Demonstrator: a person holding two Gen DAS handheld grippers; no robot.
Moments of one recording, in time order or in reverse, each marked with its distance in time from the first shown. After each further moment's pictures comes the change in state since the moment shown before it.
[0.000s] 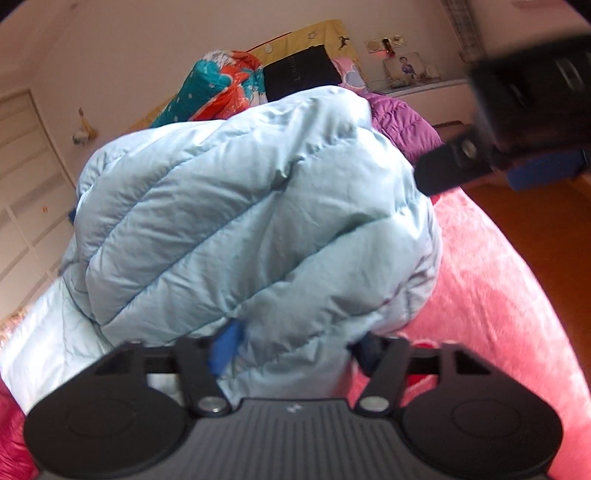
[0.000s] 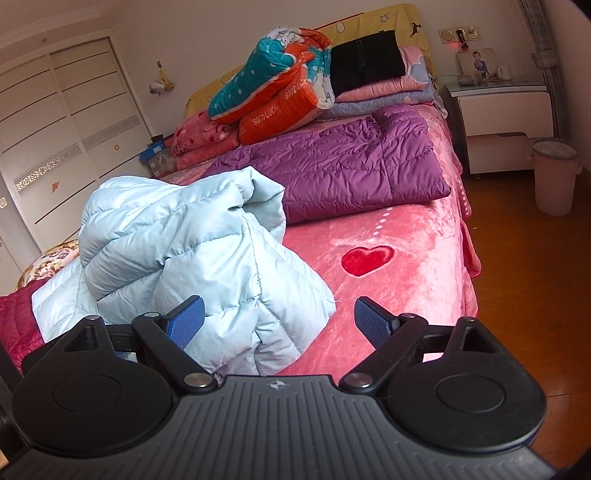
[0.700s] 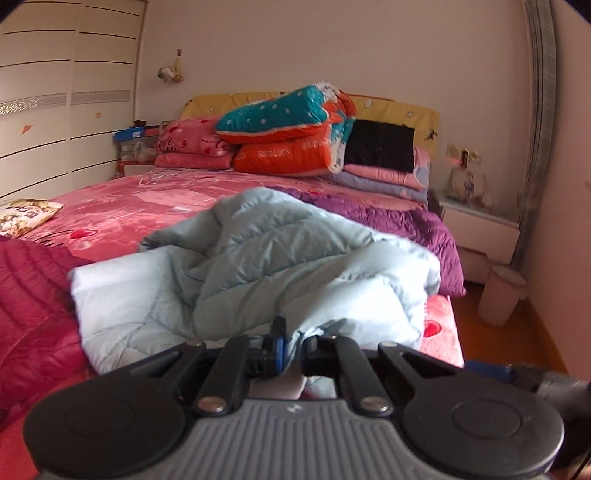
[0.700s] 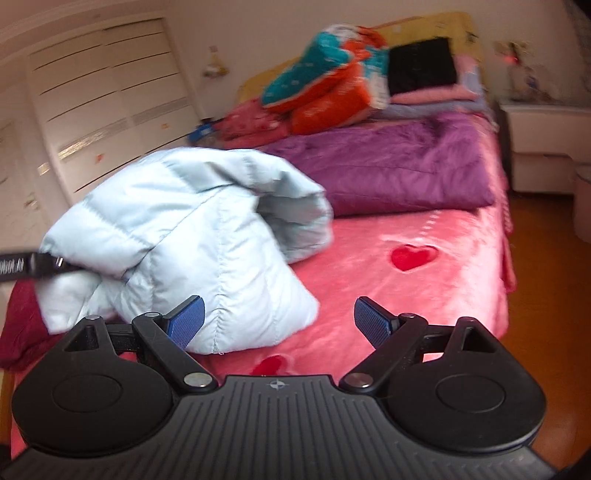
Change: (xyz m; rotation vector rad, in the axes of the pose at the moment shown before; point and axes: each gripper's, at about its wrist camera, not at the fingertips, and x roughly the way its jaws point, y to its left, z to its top) left arm -0.116 0.098 0.006 -0.506 -0.106 -0.040; right arm -0.009 0.023 -0.013 -0.163 0.031 0.161
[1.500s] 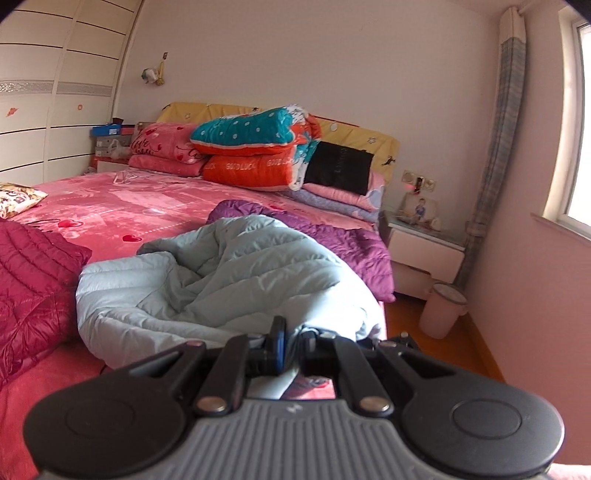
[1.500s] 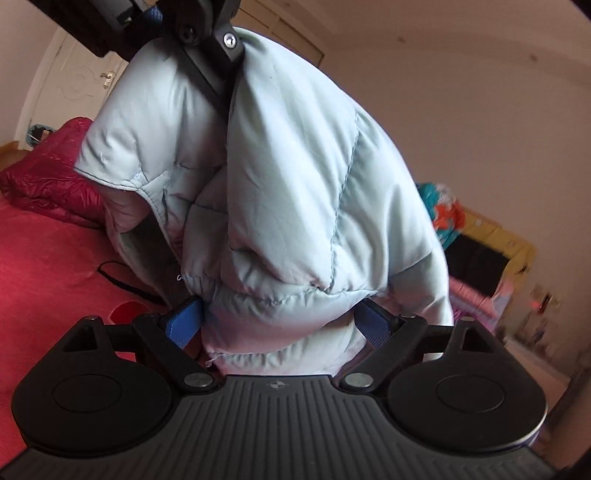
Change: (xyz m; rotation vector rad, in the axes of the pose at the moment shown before) left arm -0.096 0.007 -0.012 -0.070 -0.037 -0.175; right arm -0.015 0.158 -0.072 -0.748 -0.243 -0.130
